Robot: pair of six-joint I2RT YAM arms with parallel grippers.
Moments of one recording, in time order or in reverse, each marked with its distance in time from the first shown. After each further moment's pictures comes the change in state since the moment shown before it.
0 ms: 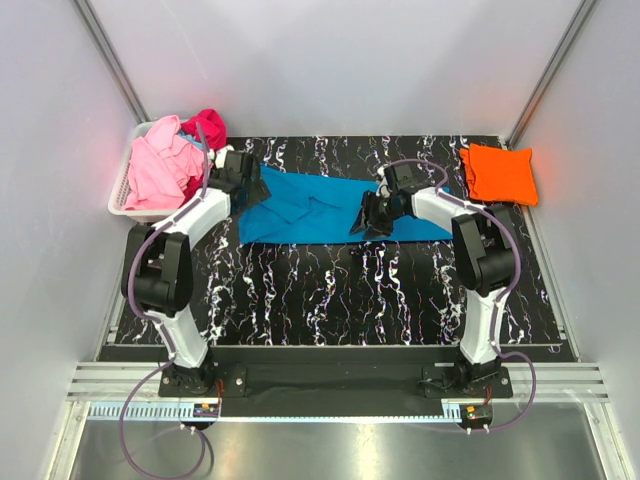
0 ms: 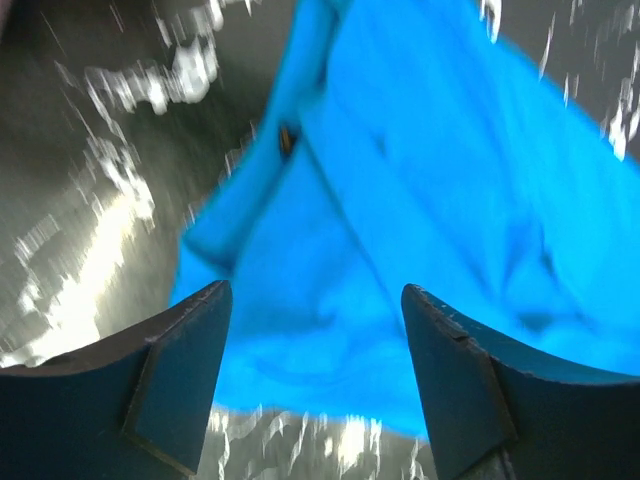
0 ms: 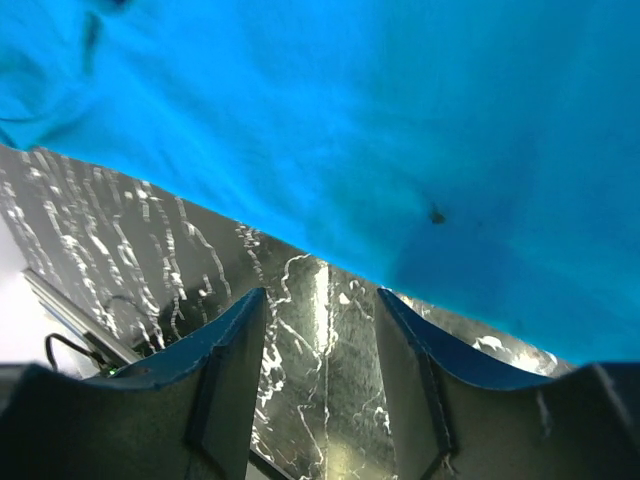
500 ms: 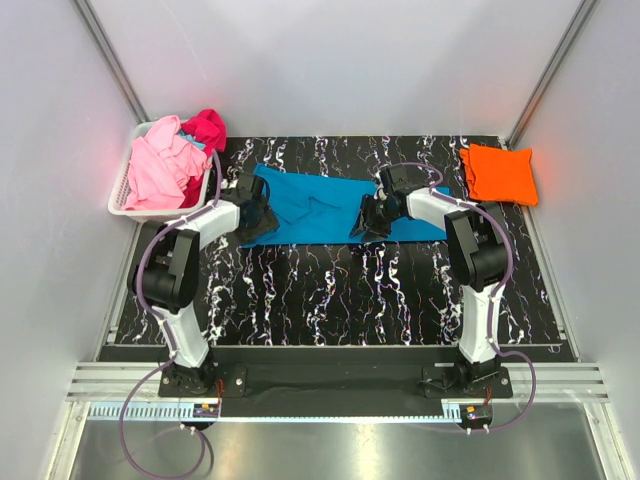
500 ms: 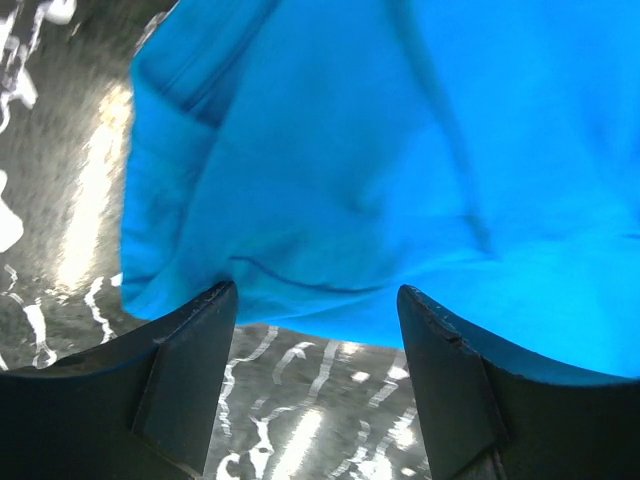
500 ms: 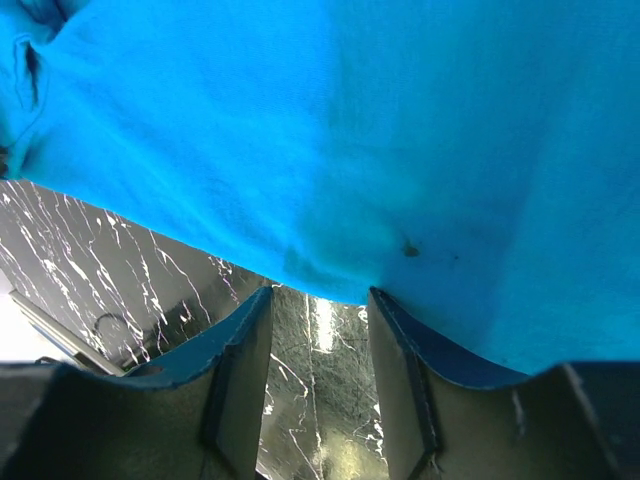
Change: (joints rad) left arm -0.042 0.010 -0.139 -0.061 0.128 -0.076; right arm 0.018 0.069 0.027 -0.001 0.039 0.026
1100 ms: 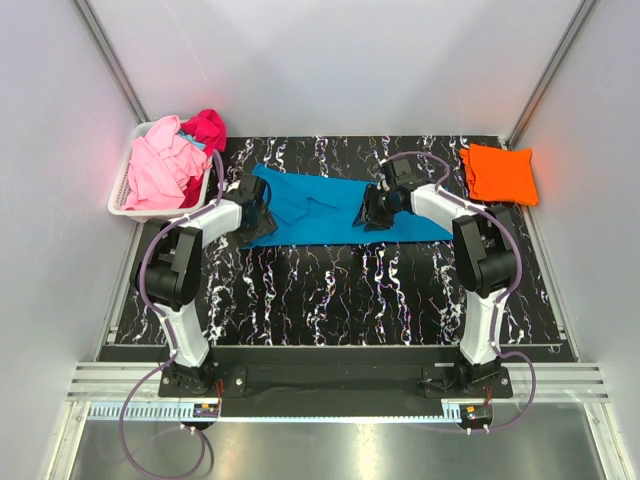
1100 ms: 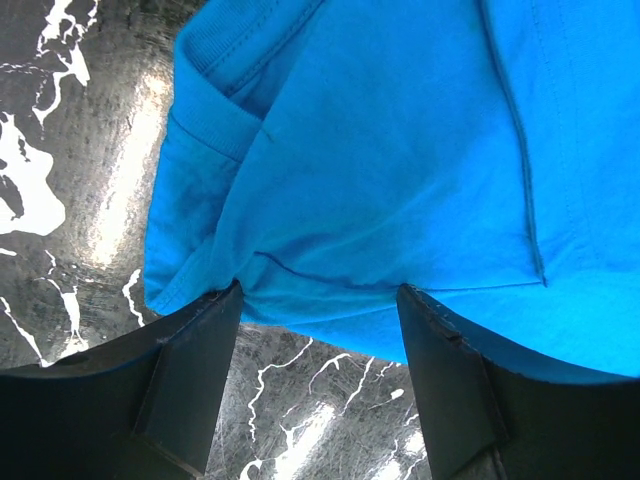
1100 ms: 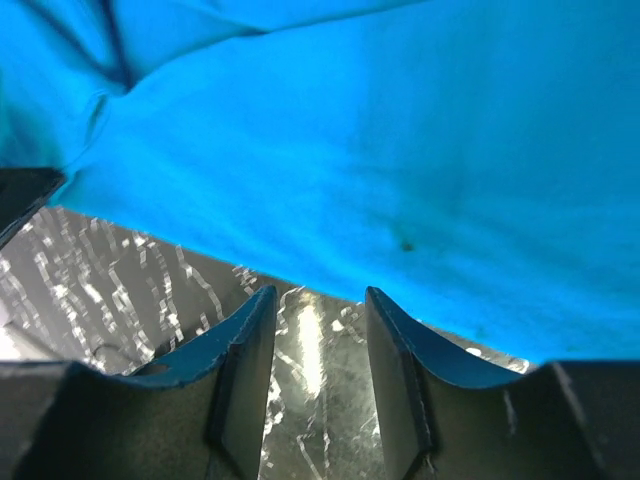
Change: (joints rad) left arm -0.002 0.046 0.012 -0.061 -0.072 -0.023; right arm 0.000 -0.073 0.014 0.000 0.077 0.006
